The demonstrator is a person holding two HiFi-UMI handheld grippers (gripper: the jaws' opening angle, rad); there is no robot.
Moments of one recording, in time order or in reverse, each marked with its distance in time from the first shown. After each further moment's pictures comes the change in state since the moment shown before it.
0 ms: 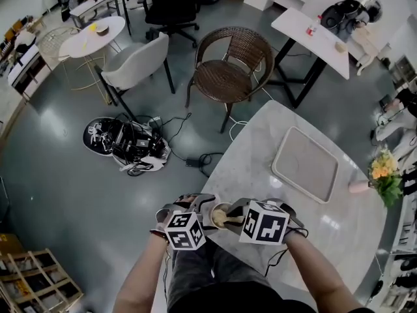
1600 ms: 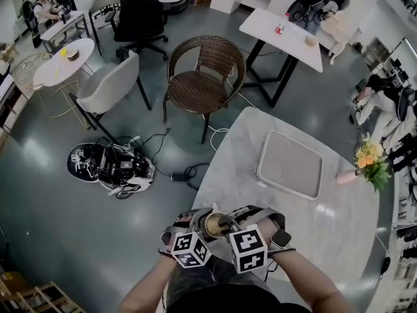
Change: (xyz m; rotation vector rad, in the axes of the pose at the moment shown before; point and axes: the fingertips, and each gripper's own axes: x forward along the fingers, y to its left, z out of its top) left arm 0.021 0.009 0.012 0.000 -0.078 0.090; right arm 0.012 -0.019 -0.014 -0.364 0.260 -0.276
